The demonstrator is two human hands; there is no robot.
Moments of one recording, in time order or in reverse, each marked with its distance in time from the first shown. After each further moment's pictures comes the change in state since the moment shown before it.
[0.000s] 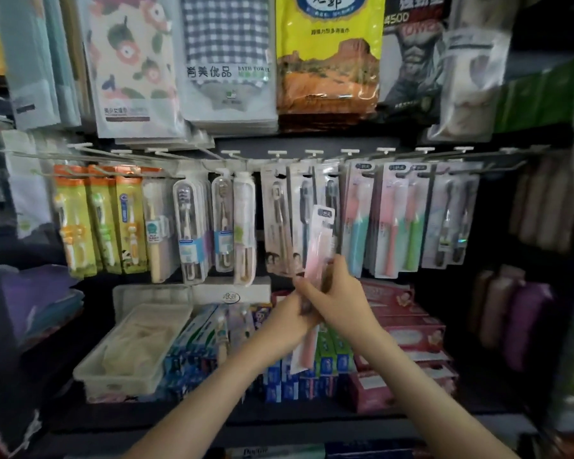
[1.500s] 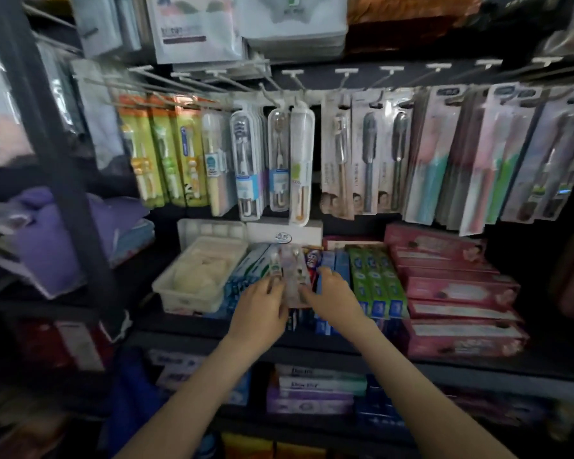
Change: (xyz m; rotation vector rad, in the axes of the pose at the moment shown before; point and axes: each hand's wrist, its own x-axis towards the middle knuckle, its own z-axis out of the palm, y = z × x) left_hand -0.089 -0.114 -0.060 1.023 0.229 -0.206; right_hand -0.021 0.052 0.116 -0.294 -0.406 0.144
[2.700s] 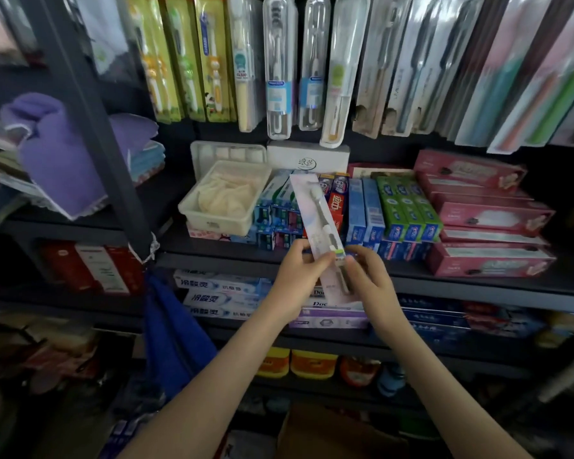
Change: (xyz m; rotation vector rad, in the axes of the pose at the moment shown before) left_hand -0.063 0.006 0.005 -1.294 -0.169 -0.505; right_hand -0.100 0.011 0.068 0.632 0.187 0.001
